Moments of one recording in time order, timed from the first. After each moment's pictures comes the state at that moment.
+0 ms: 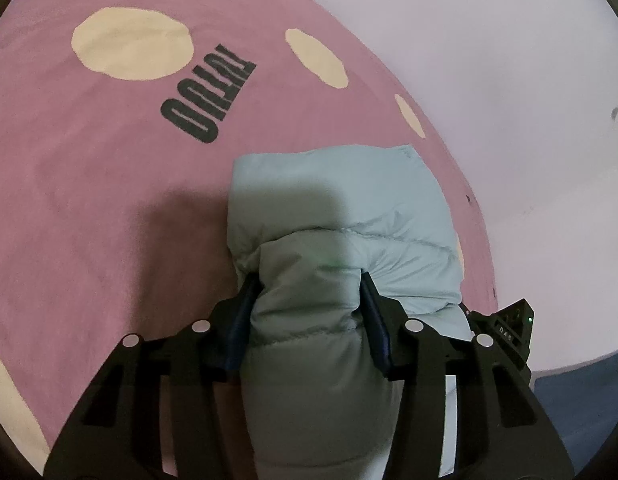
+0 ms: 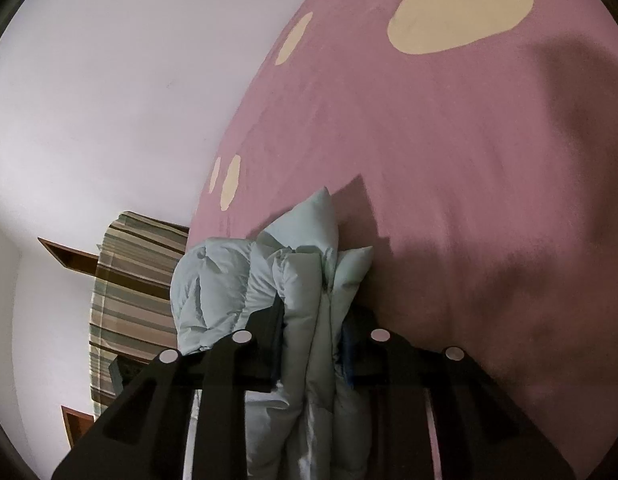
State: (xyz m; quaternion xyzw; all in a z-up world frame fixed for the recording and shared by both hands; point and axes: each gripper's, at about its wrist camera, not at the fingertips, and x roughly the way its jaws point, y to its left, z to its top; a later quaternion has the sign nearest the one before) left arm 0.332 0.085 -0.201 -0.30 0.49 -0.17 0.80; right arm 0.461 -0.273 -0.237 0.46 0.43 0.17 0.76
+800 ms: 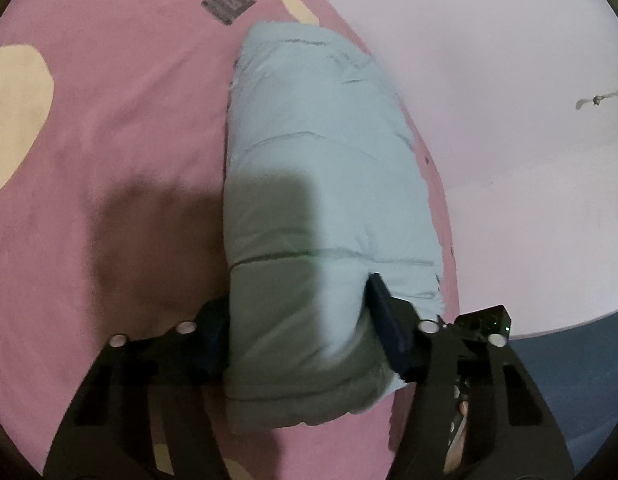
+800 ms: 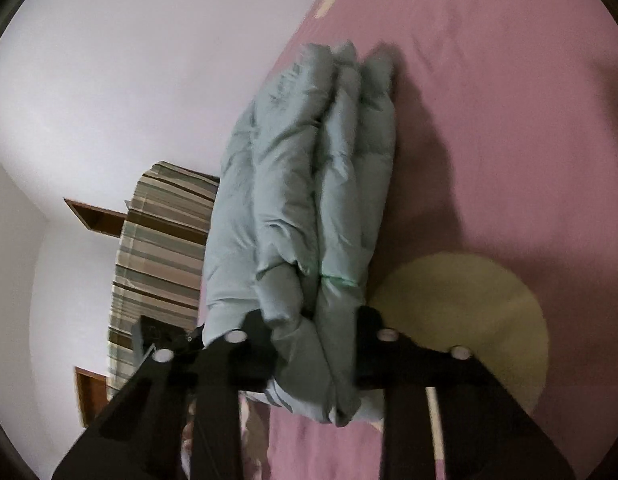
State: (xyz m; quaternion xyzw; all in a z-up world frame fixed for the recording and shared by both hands) left arm 0.198 0.068 -0.204 -0.35 0.49 -0.22 0.77; right arm 0.316 -0.238 -0.212 0.43 0.43 0.23 0.76
